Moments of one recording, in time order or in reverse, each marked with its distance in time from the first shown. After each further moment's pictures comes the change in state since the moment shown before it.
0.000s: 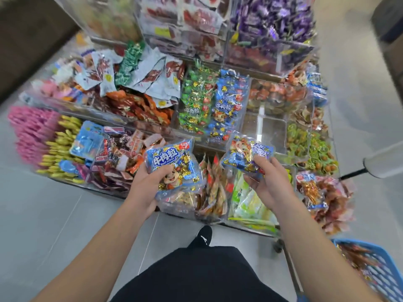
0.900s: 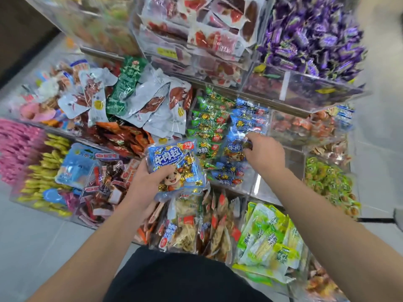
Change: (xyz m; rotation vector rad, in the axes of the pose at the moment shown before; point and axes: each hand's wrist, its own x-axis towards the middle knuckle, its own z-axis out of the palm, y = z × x) left_hand 0.139 0.084 0.036 0.018 -0.011 -0.011; right_hand 0.203 -0.091 0.120 -1.844 0.014 -0.685
